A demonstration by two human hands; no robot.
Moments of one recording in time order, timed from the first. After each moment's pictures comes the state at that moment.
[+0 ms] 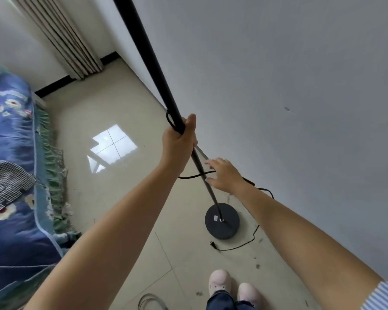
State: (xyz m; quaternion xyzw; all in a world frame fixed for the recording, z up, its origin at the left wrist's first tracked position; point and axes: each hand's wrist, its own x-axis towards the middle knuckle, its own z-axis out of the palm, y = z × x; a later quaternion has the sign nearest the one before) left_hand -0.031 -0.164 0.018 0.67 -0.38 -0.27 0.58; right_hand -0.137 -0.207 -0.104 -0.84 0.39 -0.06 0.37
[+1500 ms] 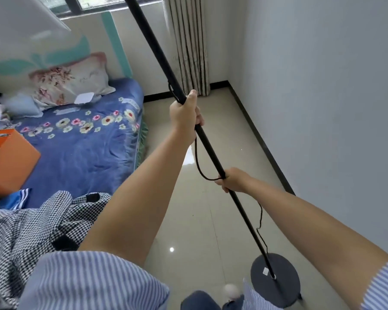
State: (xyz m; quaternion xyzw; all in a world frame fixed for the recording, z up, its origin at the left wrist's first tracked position) left_hand 0.818 -0.266 0.113 0.56 -0.14 -0.23 0.78; right_hand 0.710 -0.335 -0.031 -0.88 0.25 0.12 0.39
